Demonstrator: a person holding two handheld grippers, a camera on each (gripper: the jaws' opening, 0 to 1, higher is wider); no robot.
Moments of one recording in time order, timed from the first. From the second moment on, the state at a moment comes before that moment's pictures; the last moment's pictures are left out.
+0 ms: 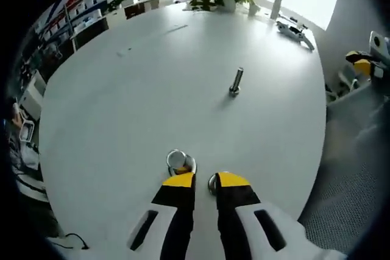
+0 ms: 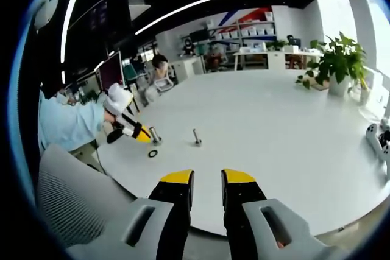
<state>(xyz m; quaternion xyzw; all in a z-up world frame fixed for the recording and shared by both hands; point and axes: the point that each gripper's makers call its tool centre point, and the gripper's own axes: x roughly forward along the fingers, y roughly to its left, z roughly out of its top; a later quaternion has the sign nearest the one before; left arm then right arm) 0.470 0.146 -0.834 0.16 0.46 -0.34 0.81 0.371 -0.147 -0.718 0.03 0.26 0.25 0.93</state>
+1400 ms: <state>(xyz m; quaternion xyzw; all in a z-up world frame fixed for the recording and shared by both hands) 0.459 0.142 -0.873 0.25 0.45 -0.36 0.77 0.372 -0.147 -0.717 0.04 0.26 0.24 0.93</state>
